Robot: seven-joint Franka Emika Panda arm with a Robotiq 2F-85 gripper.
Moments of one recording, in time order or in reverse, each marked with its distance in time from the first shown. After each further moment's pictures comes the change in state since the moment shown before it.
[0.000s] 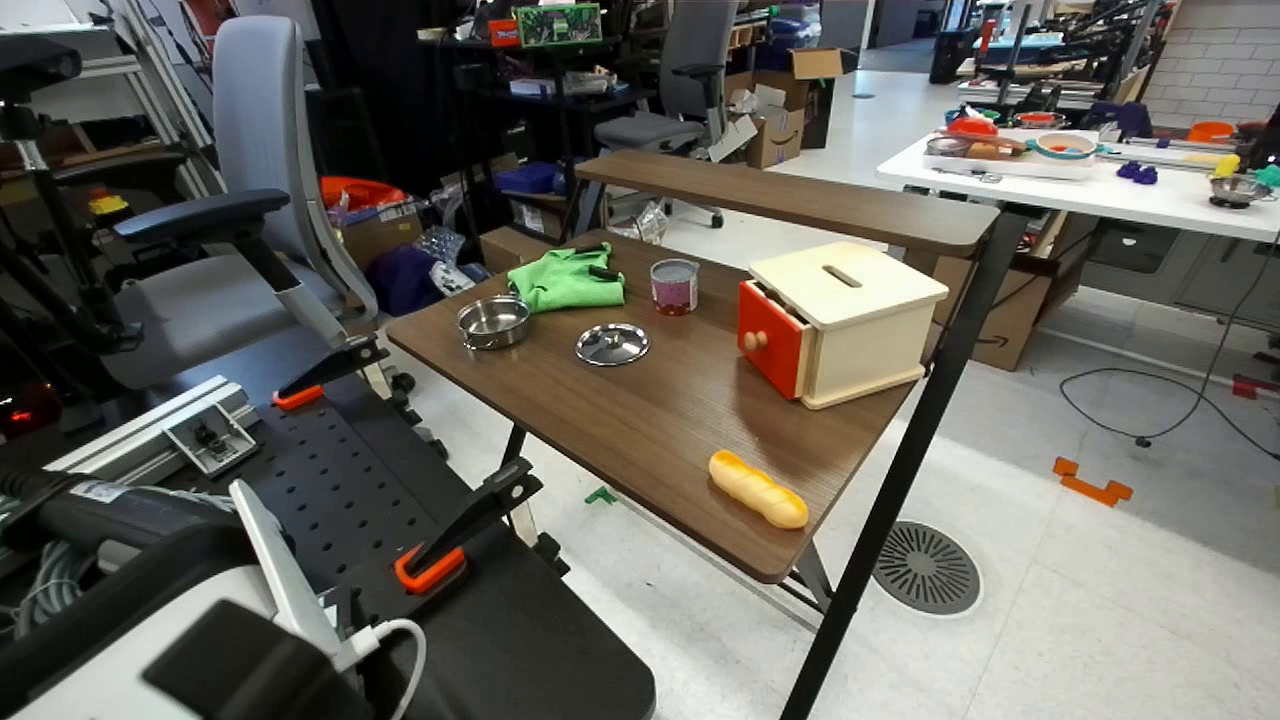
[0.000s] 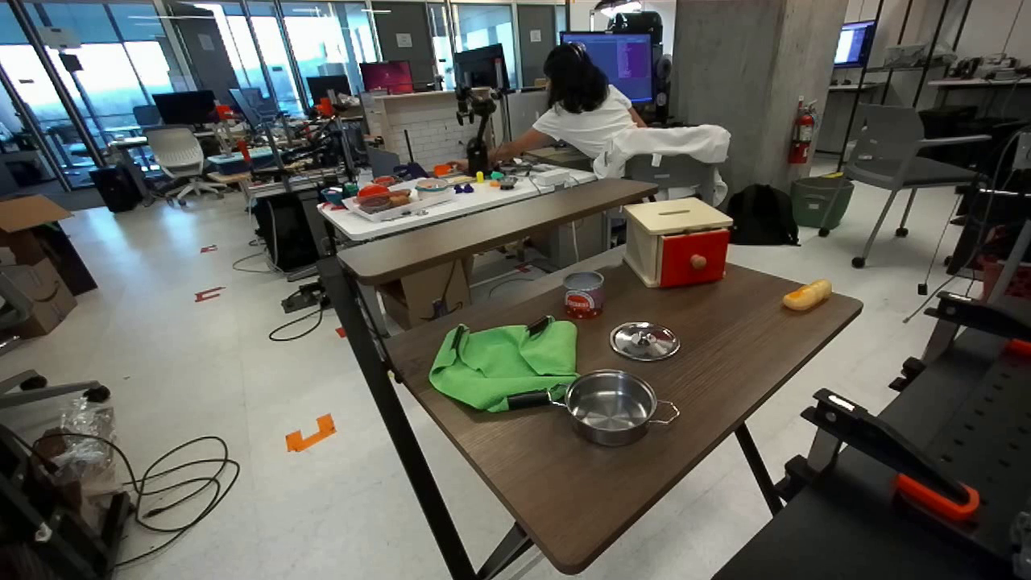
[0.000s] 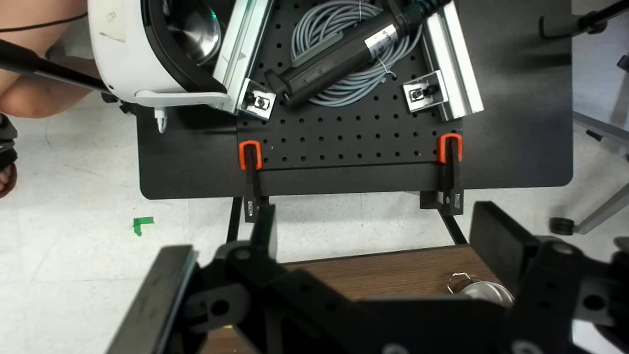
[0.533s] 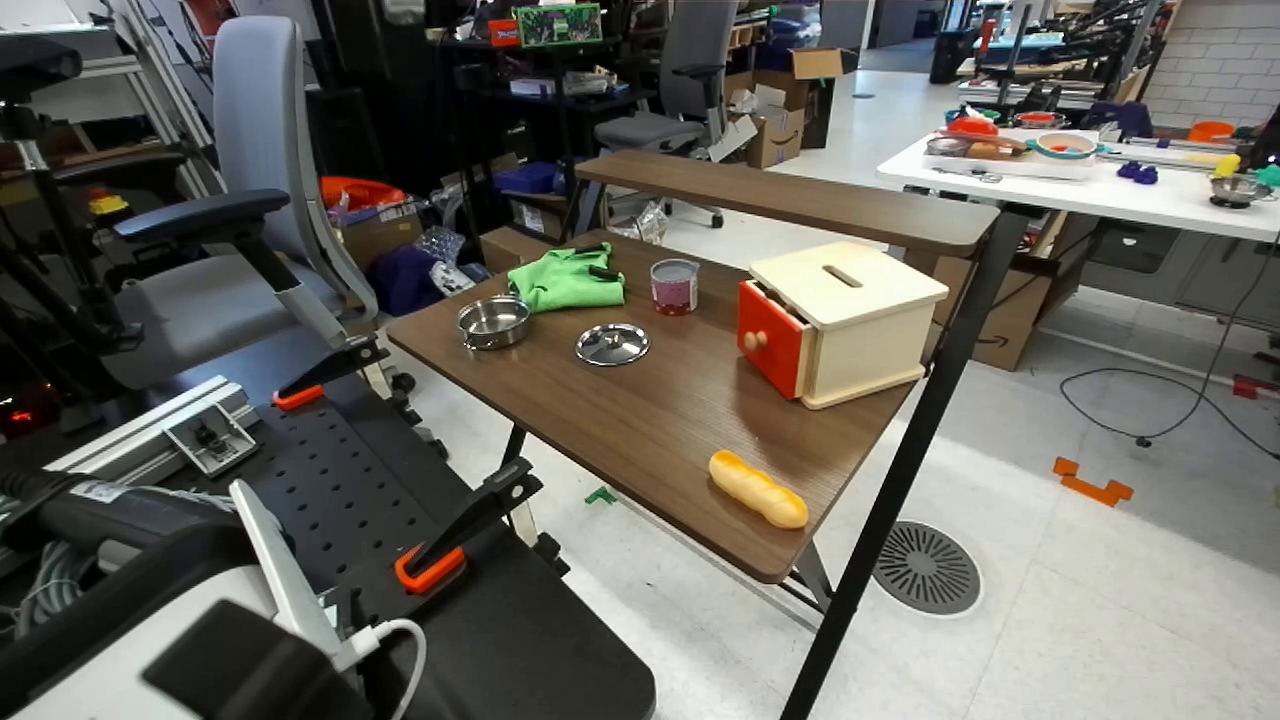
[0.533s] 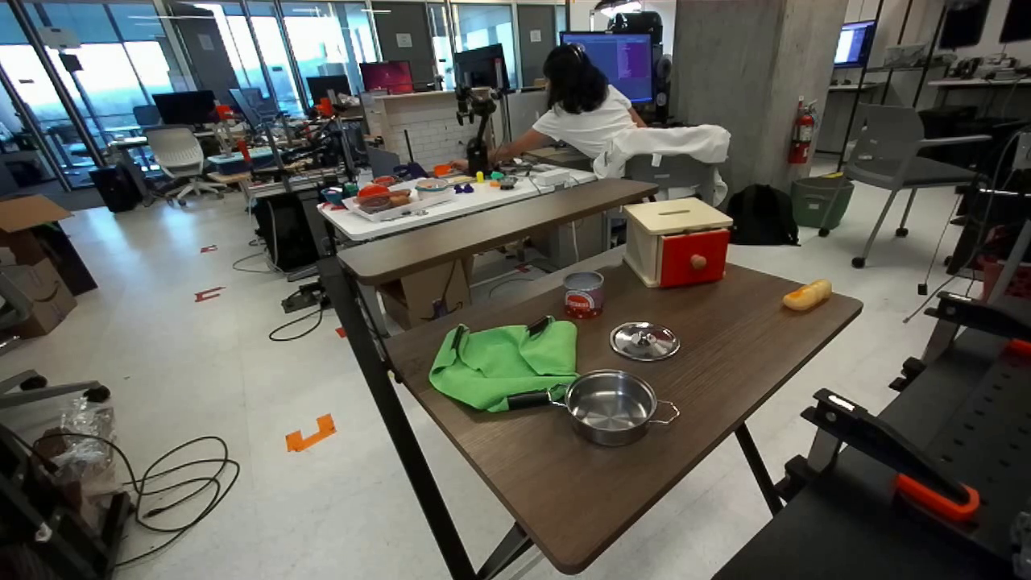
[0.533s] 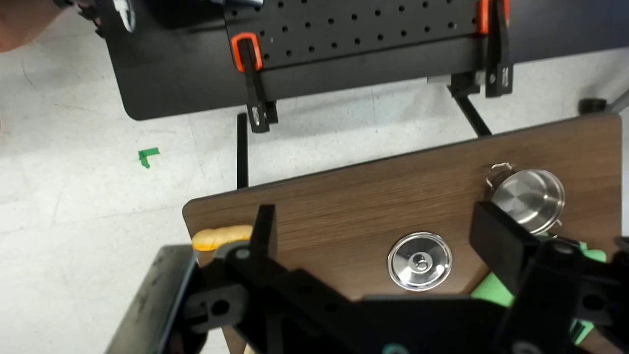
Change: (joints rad) arm -0.042 0.086 -0.015 -0.114 -0.001 0.431 0.070
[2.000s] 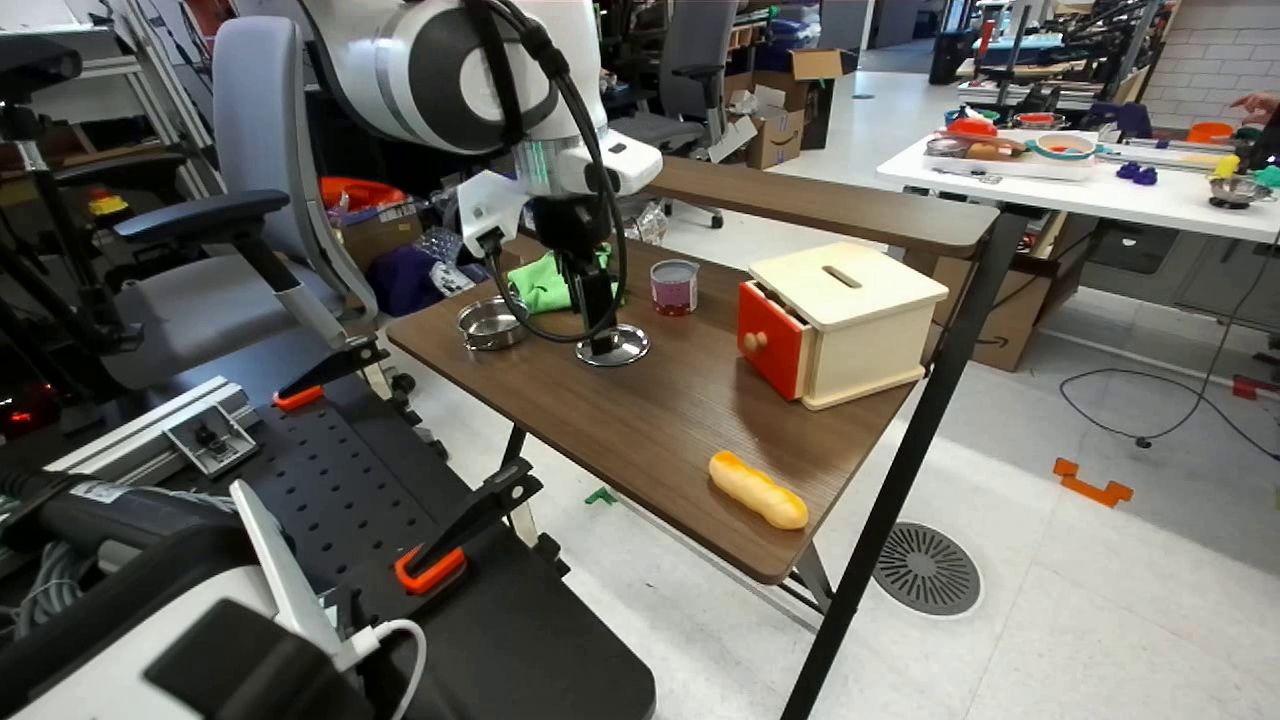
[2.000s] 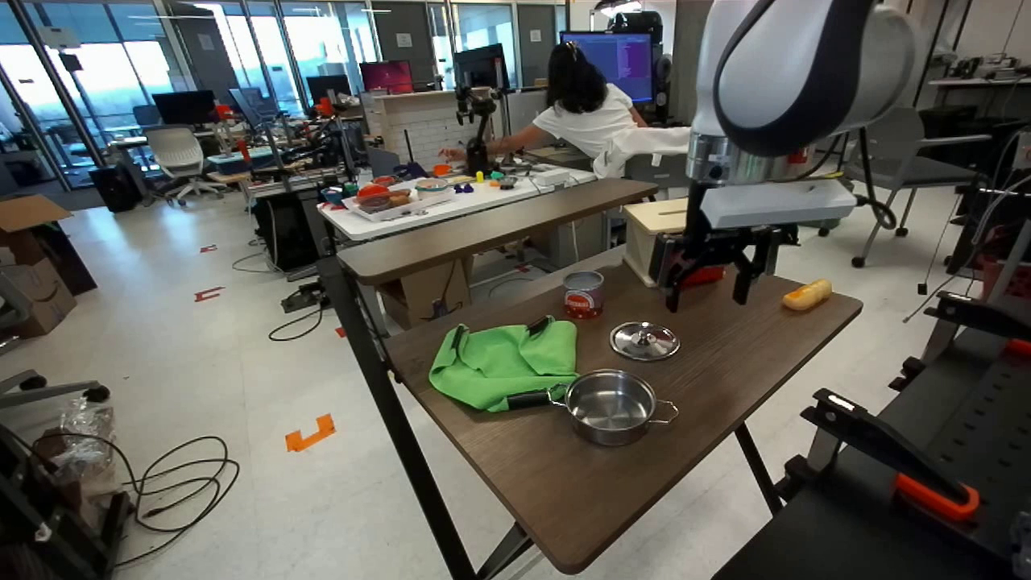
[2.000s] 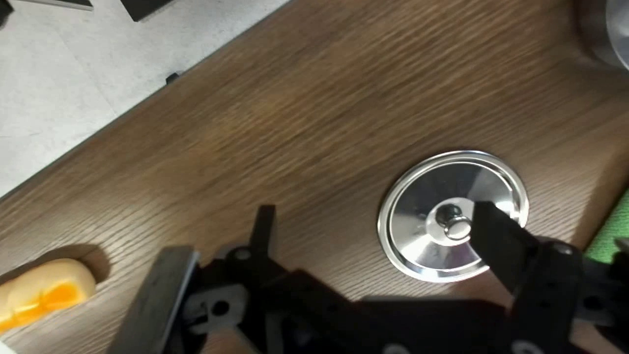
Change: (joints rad) arm 0.172 0.989 -0.010 0.385 0.065 0.705 0.448
